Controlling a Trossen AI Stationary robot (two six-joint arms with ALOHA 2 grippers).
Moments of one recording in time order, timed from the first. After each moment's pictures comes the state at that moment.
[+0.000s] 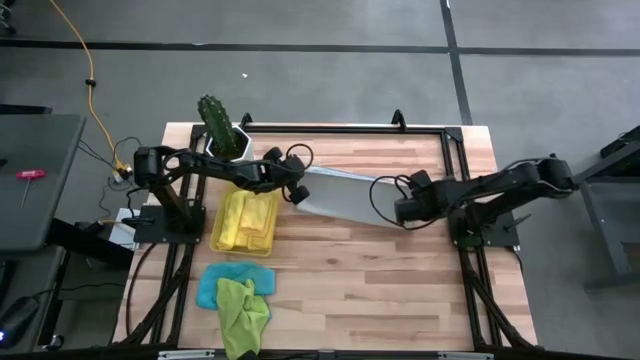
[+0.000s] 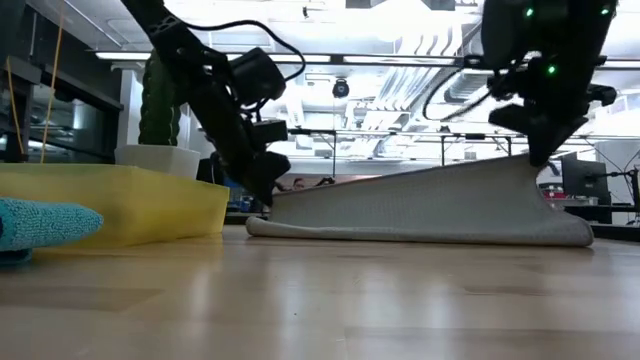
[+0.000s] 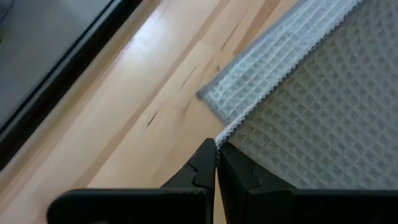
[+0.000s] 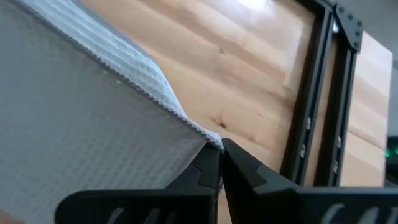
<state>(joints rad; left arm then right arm) 0.40 1.71 0.85 -0.08 -0.45 -0.13 0.09 1.29 0.82 -1.26 0.60 1.25</state>
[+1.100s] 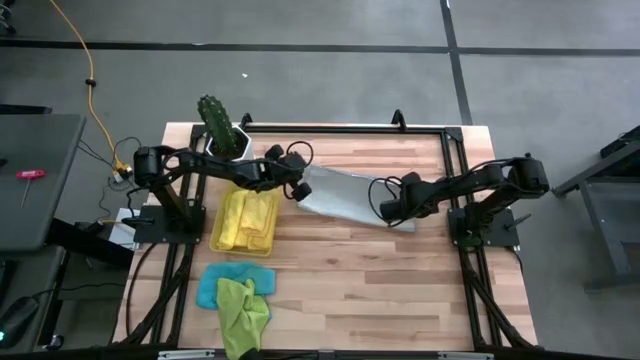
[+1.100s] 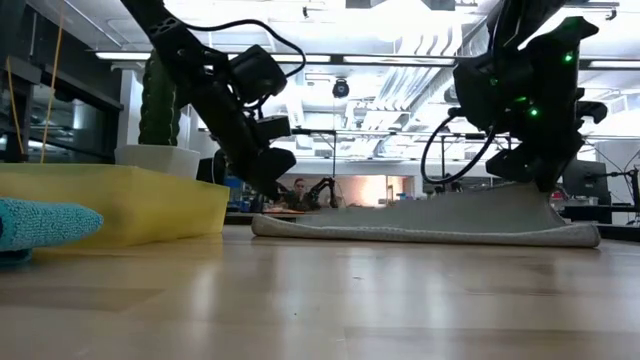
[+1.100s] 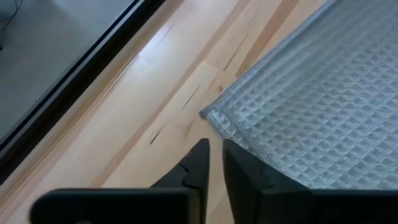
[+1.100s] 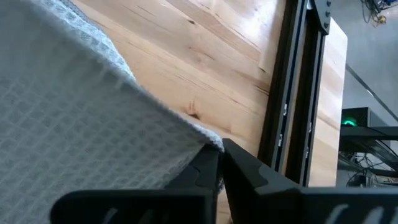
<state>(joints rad) 0.41 1.71 0.85 -0.01 -0.44 -0.11 0.00 1.53 0.82 -1.26 0.59 1.25</state>
